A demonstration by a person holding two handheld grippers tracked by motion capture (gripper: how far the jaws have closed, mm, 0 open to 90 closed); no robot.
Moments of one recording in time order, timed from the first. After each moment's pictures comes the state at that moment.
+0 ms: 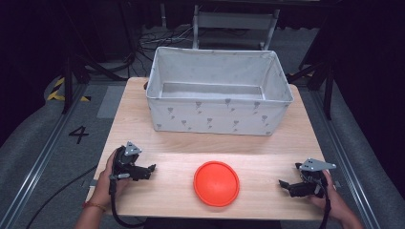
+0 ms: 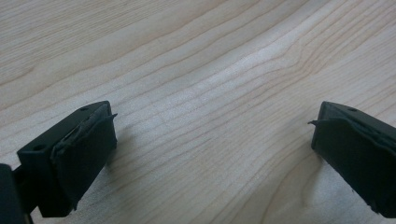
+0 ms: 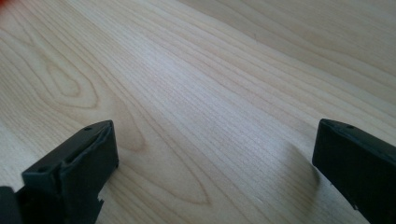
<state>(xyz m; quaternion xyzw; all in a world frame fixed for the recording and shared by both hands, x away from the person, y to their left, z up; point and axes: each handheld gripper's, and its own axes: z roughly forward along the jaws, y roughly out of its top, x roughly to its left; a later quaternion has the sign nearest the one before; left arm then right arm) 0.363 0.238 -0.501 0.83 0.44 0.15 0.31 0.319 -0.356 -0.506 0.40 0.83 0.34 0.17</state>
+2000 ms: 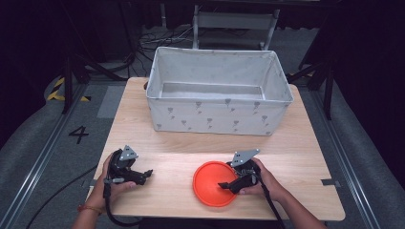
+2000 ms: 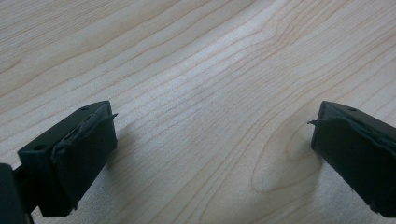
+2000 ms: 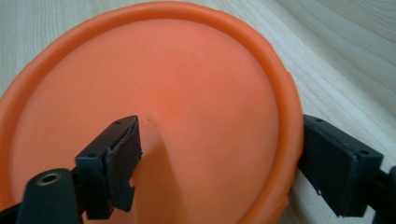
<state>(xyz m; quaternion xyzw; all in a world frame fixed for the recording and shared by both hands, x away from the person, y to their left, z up) 0.352 0.249 -0.500 0.85 0.40 0.14 0.32 0.352 -0.165 -0.496 0.20 0.91 0.37 0.03</state>
